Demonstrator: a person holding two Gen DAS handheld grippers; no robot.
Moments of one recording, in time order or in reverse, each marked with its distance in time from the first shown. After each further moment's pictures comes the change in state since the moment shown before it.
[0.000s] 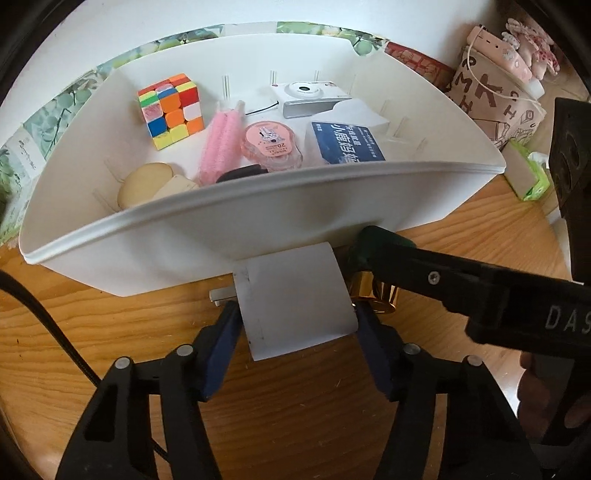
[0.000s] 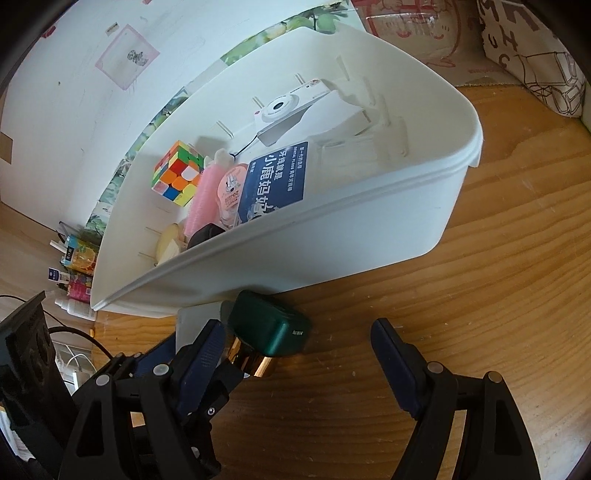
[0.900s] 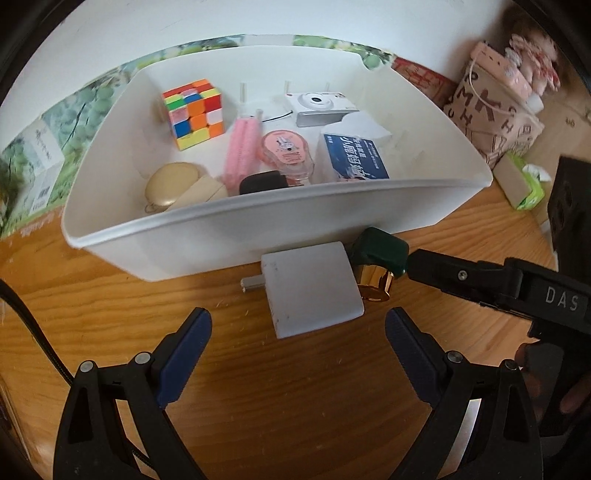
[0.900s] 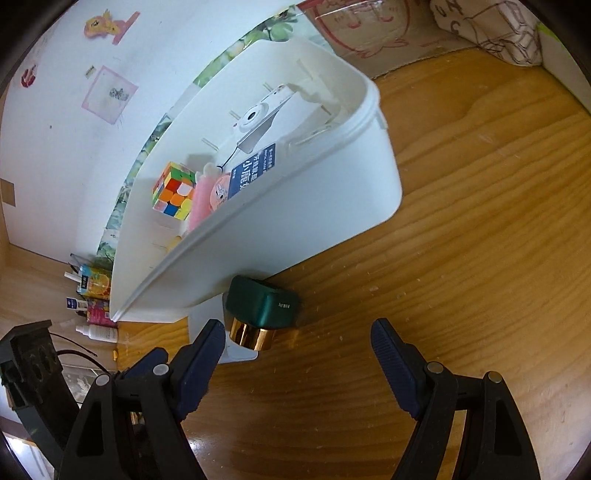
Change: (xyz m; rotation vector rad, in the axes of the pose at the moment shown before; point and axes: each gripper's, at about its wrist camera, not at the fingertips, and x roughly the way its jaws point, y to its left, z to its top) left arm -0.027 0.006 -0.001 -0.025 0.005 0.003; right arm -0.018 -0.022 -0.012 0.141 -0.003 0.063
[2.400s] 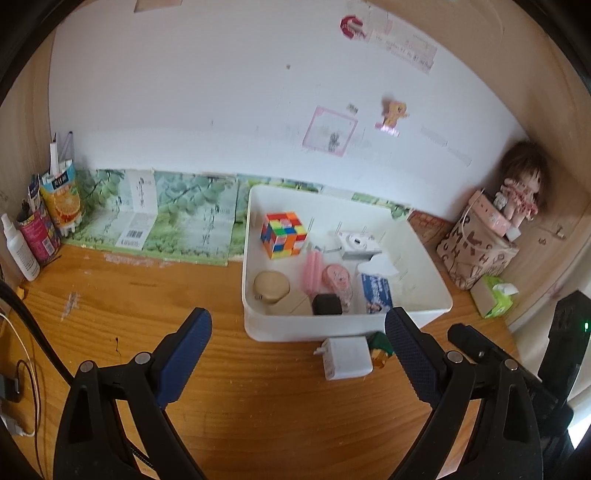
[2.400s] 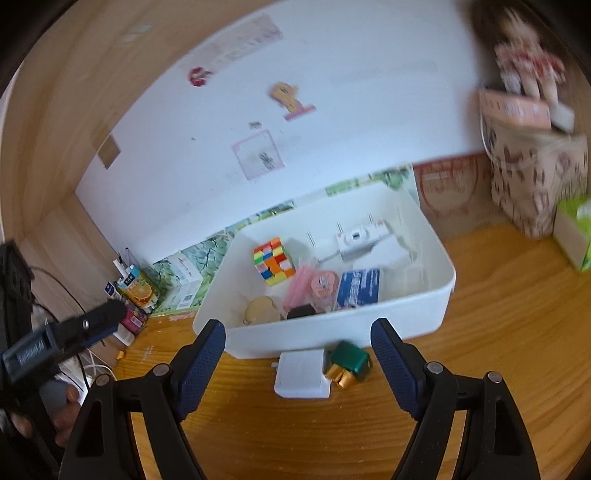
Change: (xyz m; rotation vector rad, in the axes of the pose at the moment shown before) left arm -0.146 0.080 -0.010 -0.213 -0.372 -0.012; right arm -0.090 0.084 -0.042 -0.333 -0.415 0.048
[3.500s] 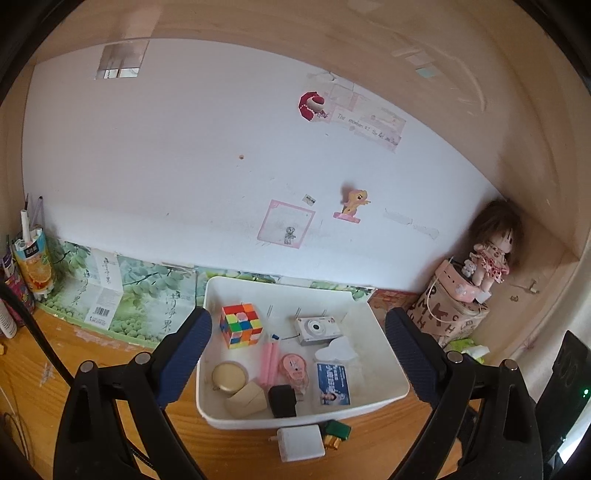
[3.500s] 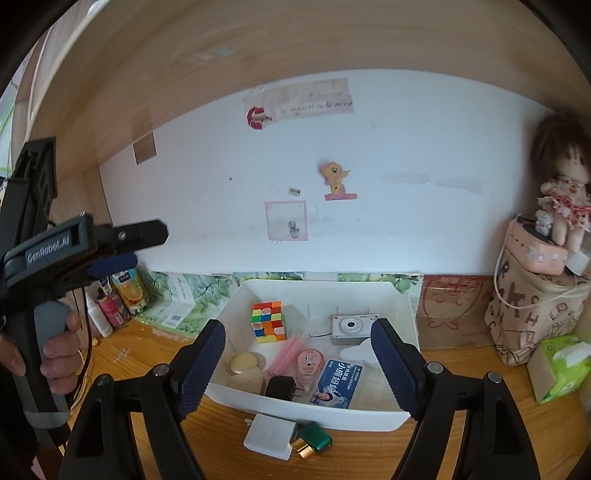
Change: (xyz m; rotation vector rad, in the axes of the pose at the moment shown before) left arm -0.017 -0.030 0.071 0.004 -0.224 -0.113; right arm -0.029 0.041 0.056 -0.330 -0.173 -0.052
